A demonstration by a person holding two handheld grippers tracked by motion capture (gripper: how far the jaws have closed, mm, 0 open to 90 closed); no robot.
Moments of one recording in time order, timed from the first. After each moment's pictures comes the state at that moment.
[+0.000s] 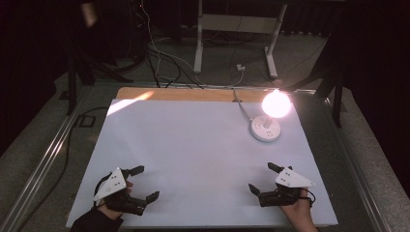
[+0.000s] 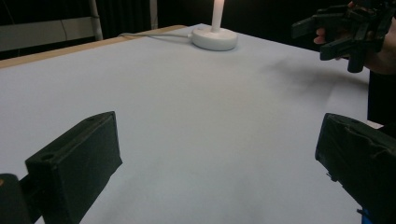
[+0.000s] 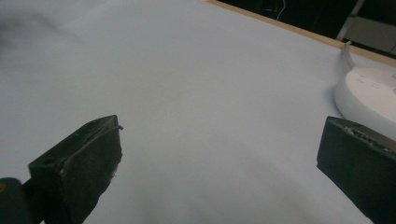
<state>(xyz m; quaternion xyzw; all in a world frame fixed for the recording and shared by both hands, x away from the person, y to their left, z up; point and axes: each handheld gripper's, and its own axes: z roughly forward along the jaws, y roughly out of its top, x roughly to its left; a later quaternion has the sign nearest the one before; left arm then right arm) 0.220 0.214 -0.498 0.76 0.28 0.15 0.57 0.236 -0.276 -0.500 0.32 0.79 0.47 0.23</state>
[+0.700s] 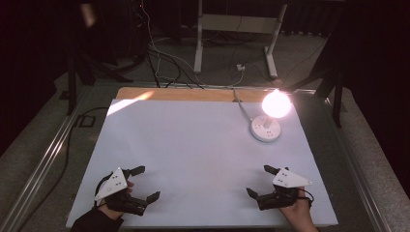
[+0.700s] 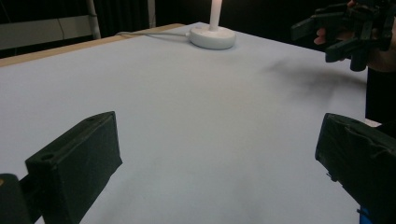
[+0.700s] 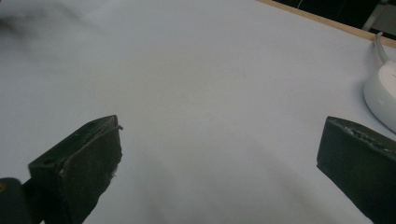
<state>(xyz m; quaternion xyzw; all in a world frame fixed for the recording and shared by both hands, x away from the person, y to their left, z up) 0.220 0.212 -0.497 0.76 0.27 0.15 0.57 0.235 -0.272 -0.495 0.31 0.80 0.47 0.20</state>
